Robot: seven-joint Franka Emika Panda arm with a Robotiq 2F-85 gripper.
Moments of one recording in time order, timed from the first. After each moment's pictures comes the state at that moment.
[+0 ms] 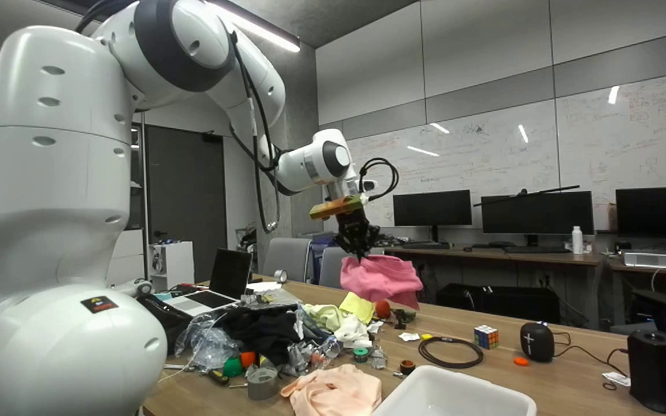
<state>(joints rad) 0.03 0.05 0.03 -1.97 -0.26 2.18 0.04</state>
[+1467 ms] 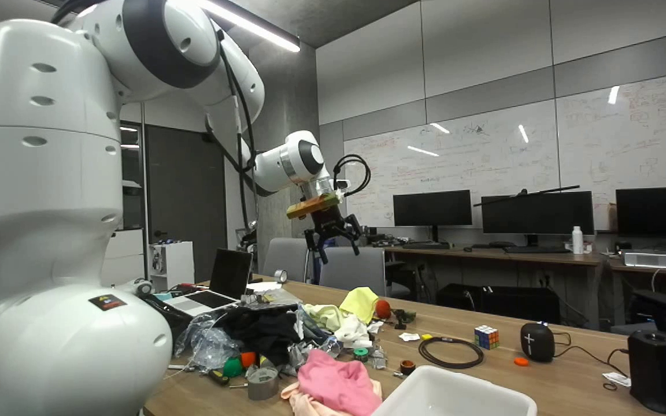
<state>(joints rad) 0.09 -0.01 0.08 -2.02 -0.35 2.14 0.07</state>
